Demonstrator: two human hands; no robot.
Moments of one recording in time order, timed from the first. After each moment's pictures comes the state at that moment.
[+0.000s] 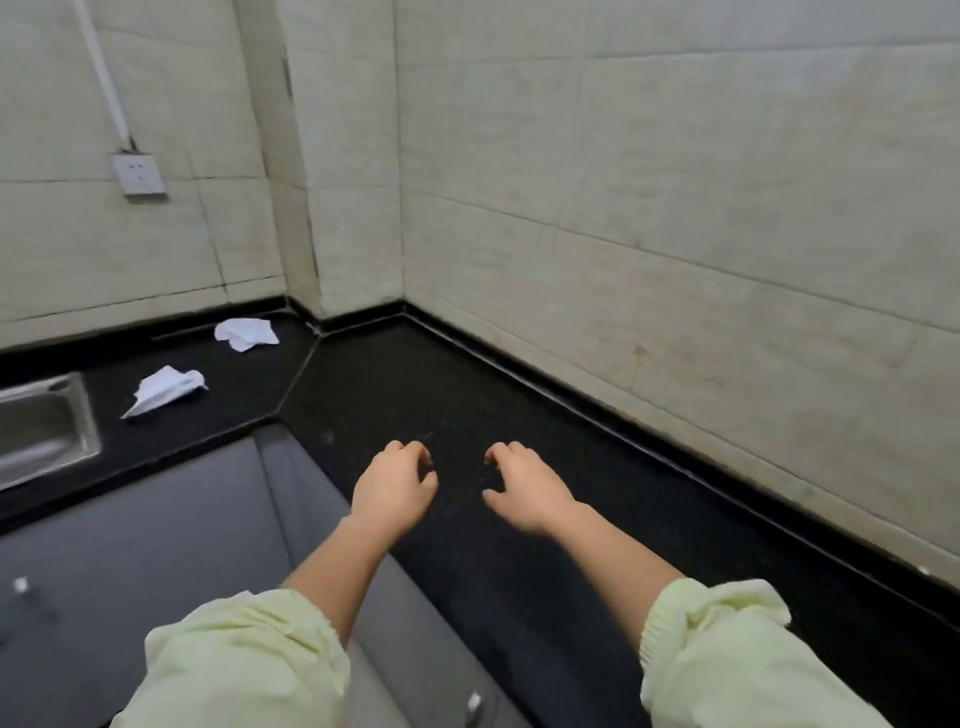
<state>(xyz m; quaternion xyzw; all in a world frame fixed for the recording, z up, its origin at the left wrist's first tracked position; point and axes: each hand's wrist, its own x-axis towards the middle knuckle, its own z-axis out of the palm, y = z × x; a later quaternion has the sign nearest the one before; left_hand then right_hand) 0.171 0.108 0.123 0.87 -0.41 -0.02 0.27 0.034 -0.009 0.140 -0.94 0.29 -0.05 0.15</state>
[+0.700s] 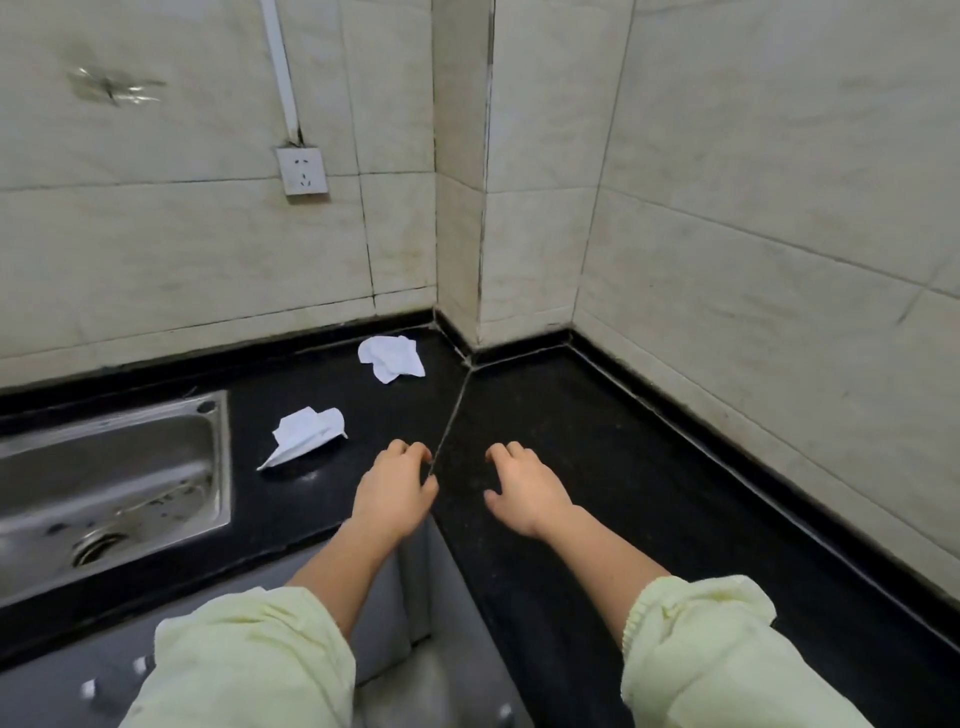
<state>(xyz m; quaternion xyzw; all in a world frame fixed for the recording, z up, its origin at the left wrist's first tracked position) 0.561 0.103 0.100 0.93 -0.29 0.00 0.23 0.466 -0.049 0.115 -0.98 0.16 0.00 0.14</state>
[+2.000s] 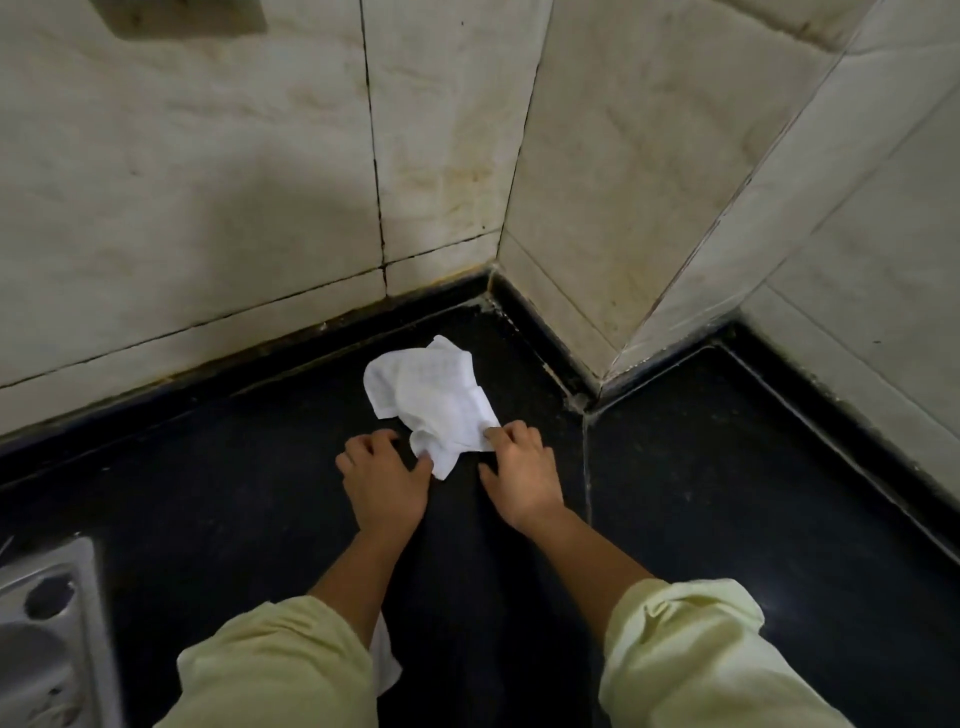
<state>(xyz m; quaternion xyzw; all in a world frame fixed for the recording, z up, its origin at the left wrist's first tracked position) 1.031 -0.013 -0.063 0.94 -0.09 -0.11 0.31 0.947 -0.138 -0.037 -0.94 0.28 0.07 0.17</state>
